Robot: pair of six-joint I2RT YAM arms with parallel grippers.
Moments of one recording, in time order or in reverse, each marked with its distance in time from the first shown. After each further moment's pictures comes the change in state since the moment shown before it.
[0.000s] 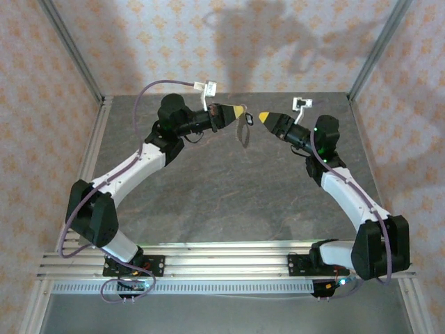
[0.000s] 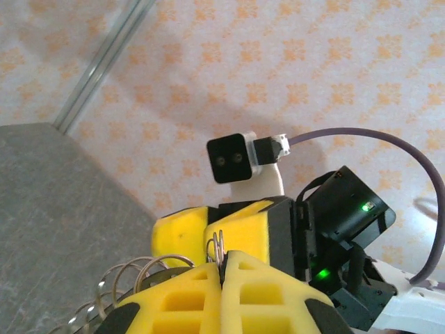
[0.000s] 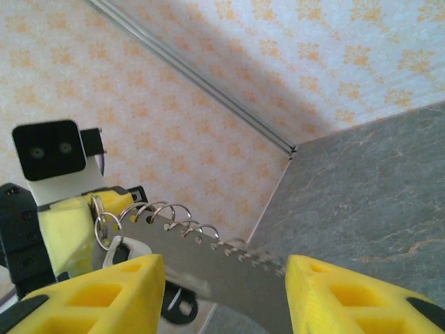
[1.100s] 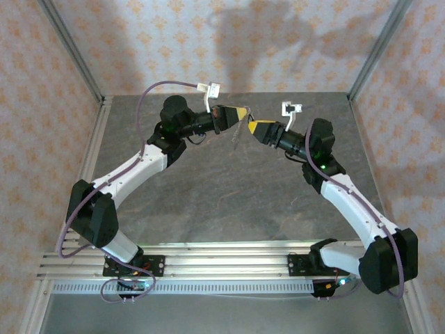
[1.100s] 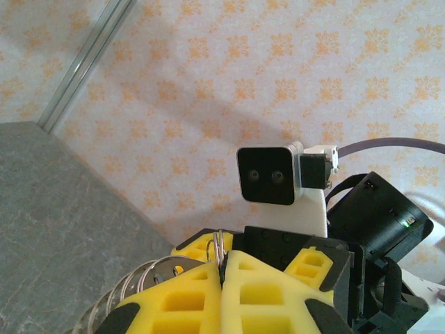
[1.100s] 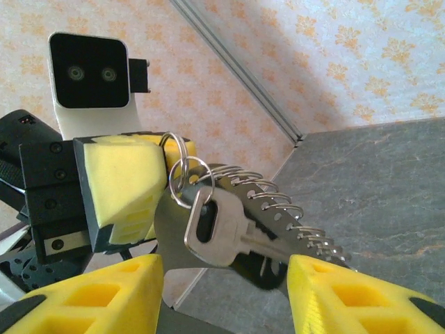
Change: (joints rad) left arm -0.024 0.000 -0.003 0.011 -0.003 -0.007; right arm 0.119 -0.087 0.025 -0.154 0.062 -0.199
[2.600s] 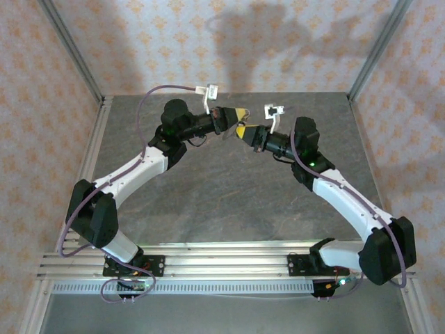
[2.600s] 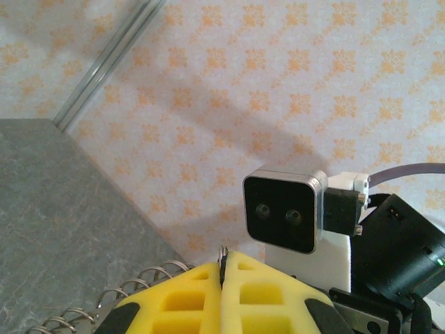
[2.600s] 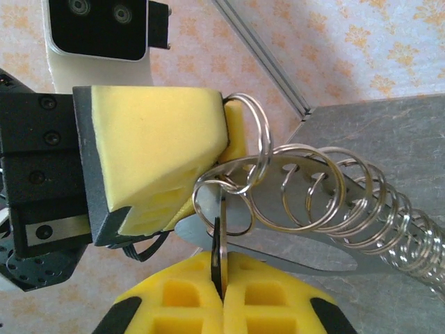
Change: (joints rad) left arm -0.006 -0.002 -0.046 0.046 -0.072 -0.058; right arm 0.122 0.070 0.045 -0.053 0.052 -0.066
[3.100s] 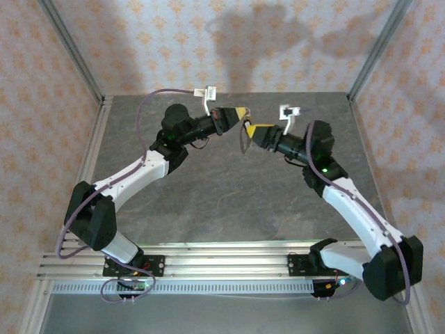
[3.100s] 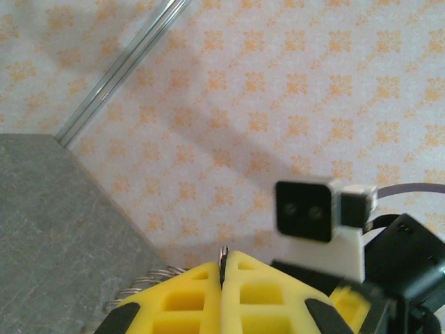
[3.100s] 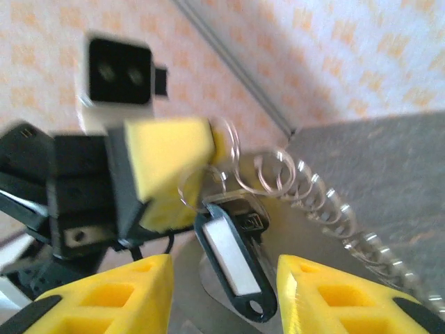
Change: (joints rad) left arm -0.027 -0.021 -0.041 0.066 -0.087 -0.039; right arm -0.101 -0.154 -0.038 -0.058 -0.001 0.031
